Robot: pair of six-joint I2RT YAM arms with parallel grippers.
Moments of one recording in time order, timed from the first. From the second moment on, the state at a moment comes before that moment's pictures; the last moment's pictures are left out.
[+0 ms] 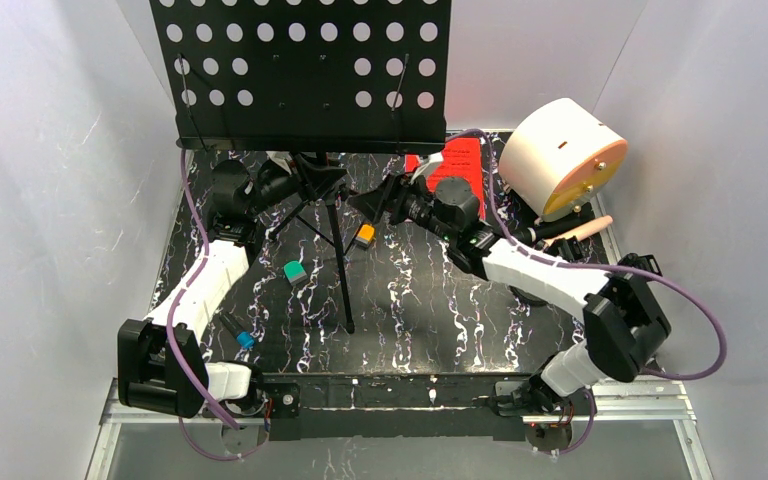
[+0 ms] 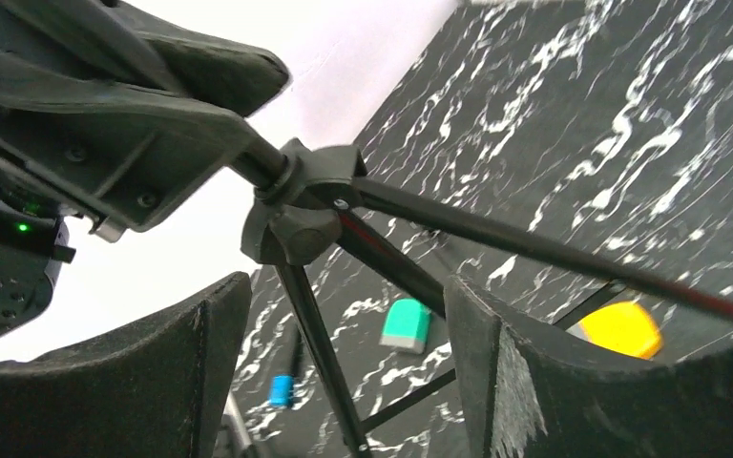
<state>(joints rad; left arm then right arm) -0.19 1.28 0.92 0.54 0.81 -0.24 0.80 1.46 1.00 0.47 -0.15 0.60</state>
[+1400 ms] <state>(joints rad) -0.19 1.28 0.92 0.54 0.80 -0.24 0.79 1.61 1.11 0.57 -0.23 0.92</state>
